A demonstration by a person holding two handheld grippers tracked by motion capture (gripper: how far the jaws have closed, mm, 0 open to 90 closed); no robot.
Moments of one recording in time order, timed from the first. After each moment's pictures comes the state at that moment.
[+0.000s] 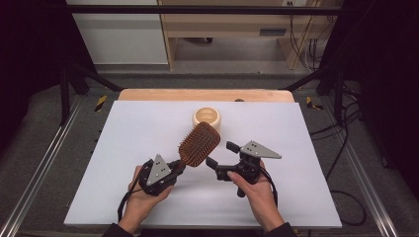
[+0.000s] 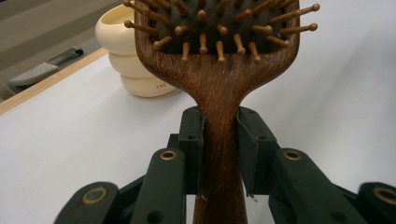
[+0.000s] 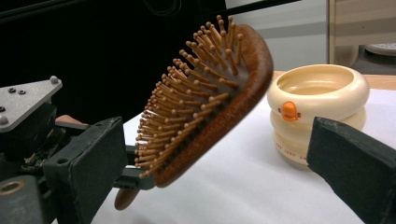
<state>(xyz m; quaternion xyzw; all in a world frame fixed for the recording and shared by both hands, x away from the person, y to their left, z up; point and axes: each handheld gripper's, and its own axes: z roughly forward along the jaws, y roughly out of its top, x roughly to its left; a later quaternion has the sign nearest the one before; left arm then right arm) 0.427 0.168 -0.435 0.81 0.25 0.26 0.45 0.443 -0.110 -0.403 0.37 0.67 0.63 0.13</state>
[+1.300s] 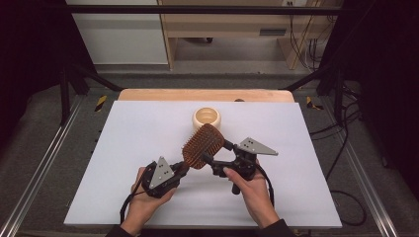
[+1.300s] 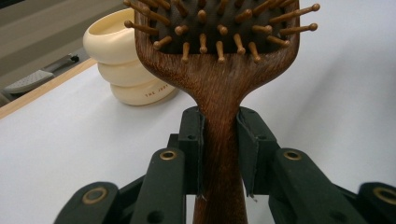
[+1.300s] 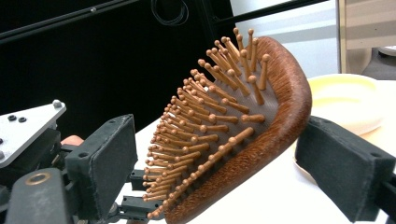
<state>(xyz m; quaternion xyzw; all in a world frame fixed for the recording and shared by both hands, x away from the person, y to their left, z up) 0.422 0.161 -0.435 0.81 0.24 0.26 0.46 0.449 -0.101 -0.399 0.37 0.66 0.65 0.12</state>
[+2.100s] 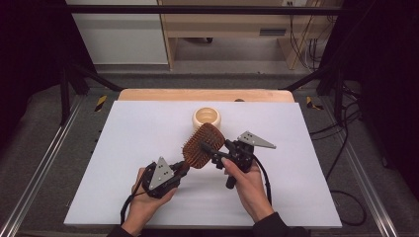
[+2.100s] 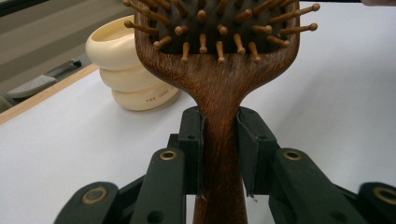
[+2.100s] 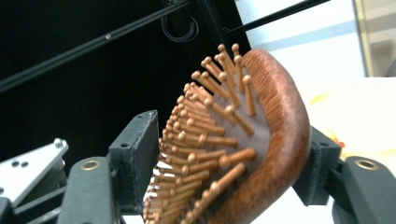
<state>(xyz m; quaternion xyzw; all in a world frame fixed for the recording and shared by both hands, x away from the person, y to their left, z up) 0.421 0.161 -0.436 0.80 0.24 0.27 0.47 0.469 -0.095 -0.398 0.39 0.62 0.68 0.06</state>
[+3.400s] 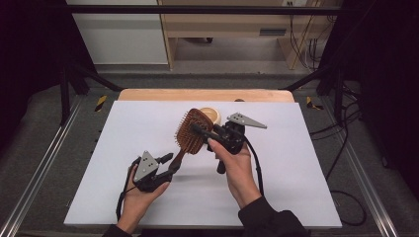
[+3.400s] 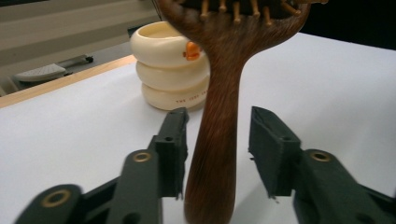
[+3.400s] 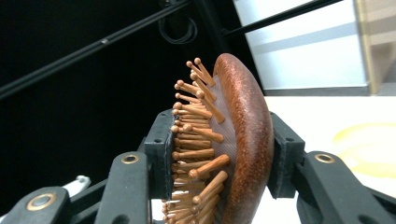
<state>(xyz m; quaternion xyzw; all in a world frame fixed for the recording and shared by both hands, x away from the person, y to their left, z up) 0.435 0.192 -0.438 0.75 0.31 0.26 0.53 0.492 -0.072 -0.353 0.40 0.62 0.67 0.07</state>
